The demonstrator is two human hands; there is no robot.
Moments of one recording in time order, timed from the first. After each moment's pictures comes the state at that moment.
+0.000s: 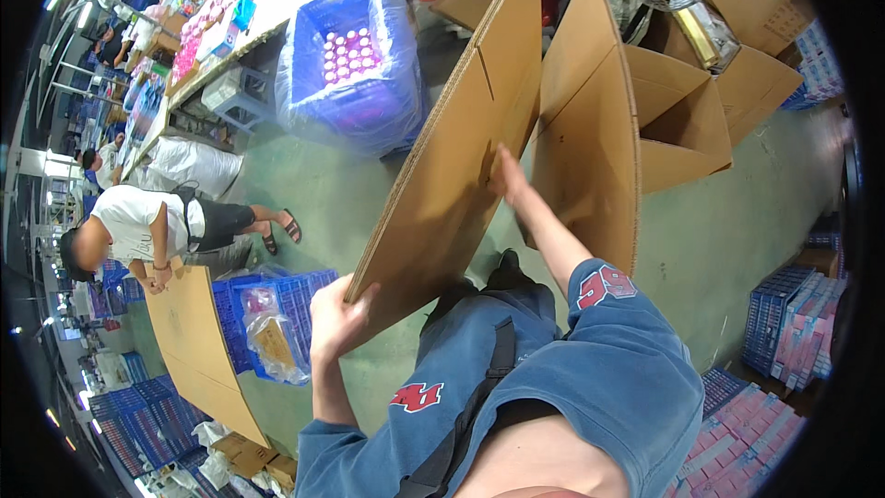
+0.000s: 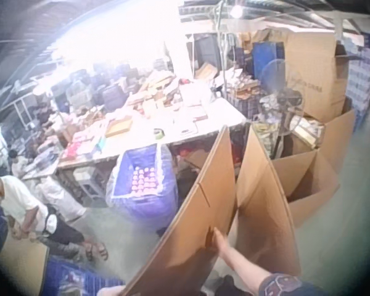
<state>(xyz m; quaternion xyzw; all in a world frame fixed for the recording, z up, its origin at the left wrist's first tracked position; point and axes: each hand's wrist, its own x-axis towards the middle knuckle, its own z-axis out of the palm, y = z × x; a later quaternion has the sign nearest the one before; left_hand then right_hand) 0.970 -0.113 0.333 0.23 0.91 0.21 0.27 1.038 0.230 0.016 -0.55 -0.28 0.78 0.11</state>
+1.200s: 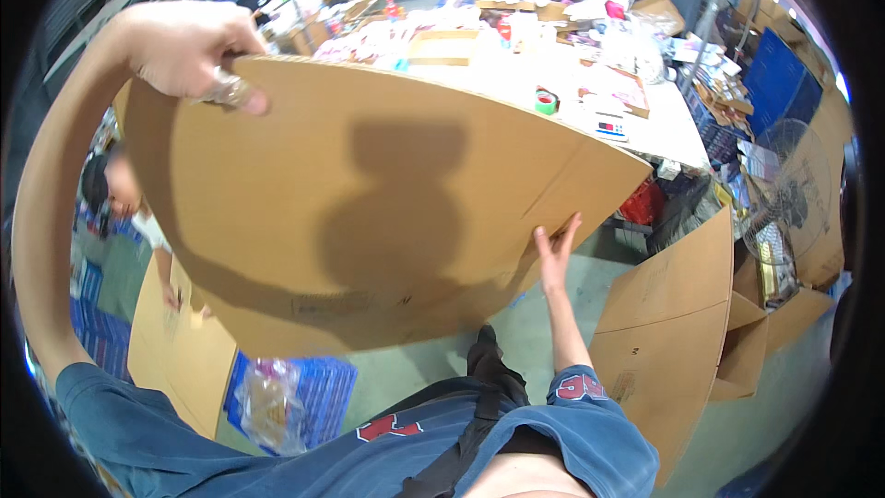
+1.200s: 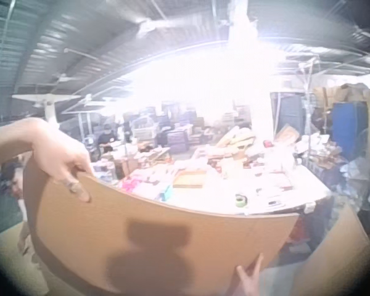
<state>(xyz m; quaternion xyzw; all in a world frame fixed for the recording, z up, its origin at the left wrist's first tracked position) 0.518 -0.101 0.728 0.50 0.84 -0.16 0.12 0.663 0.209 0.153 -0.21 -0.63 0.62 0.42</state>
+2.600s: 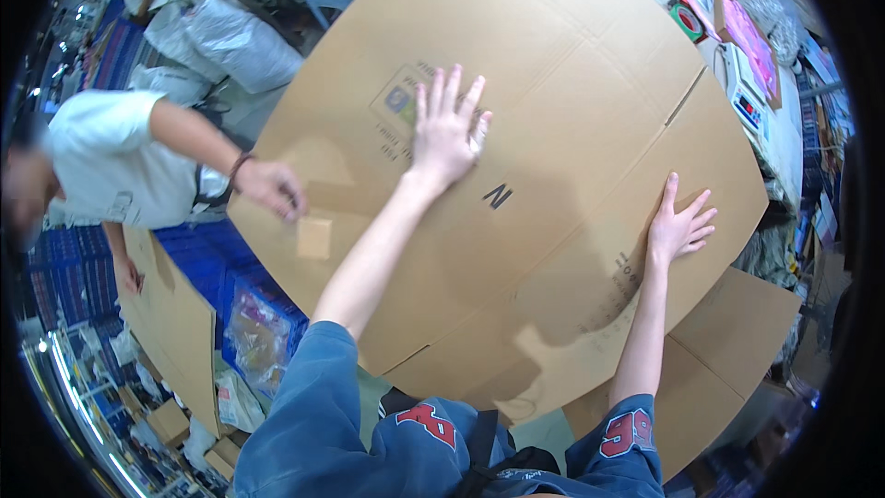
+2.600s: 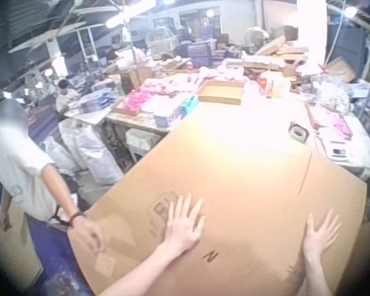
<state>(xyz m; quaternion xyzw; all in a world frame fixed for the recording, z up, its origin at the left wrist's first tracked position) 0.231 0.012 0.037 0.32 0.92 0.20 -0.10 0.455 0.331 0.025 -0.59 -0.79 0.05 0.17</state>
